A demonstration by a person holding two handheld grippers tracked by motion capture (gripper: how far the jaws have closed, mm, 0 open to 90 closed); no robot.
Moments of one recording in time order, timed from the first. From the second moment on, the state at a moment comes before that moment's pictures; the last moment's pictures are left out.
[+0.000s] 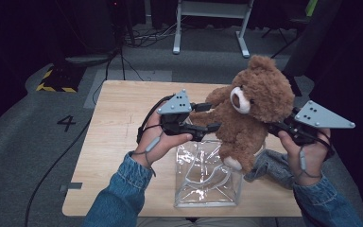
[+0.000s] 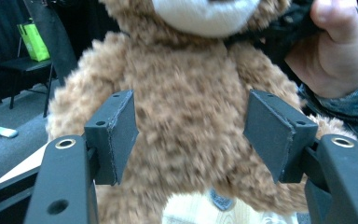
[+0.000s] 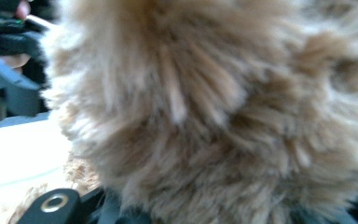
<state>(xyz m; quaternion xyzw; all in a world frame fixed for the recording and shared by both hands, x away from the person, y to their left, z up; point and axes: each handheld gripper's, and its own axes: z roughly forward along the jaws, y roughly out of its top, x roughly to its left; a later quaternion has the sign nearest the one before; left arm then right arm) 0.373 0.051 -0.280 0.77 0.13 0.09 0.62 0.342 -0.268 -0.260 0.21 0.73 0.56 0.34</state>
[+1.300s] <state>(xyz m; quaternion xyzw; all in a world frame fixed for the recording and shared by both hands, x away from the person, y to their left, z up) 0.369 0.113 -0.312 0.75 0.20 0.10 0.62 0.337 -0.263 -0.329 0.22 0.83 0.43 0.28</state>
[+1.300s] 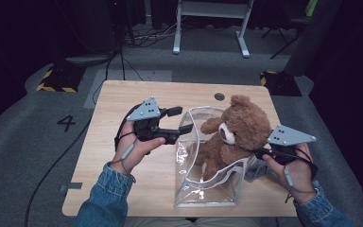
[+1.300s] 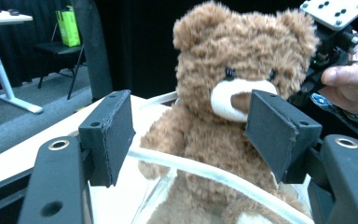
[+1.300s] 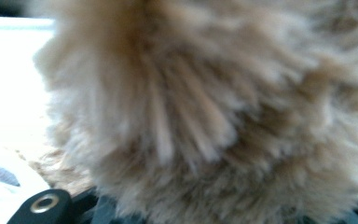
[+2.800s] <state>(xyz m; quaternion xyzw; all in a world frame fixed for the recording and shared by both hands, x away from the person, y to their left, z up) 0.366 0.130 -0.327 0.74 0.23 0.11 0.62 0.337 -0.292 -0.276 0.24 0.82 0.47 0.22</state>
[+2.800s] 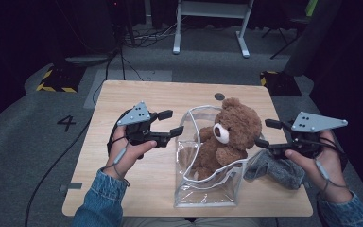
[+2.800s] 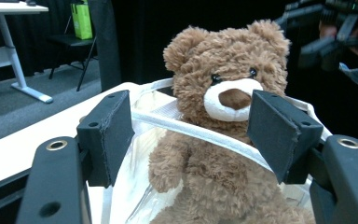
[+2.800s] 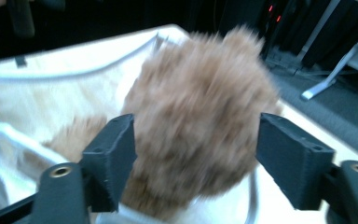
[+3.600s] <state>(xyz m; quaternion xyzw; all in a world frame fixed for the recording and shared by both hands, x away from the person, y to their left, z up) 0.363 0.135 -0.332 0.74 0.24 0.10 0.62 0.352 -0.244 -0.319 0.20 0.90 0.37 0.11</state>
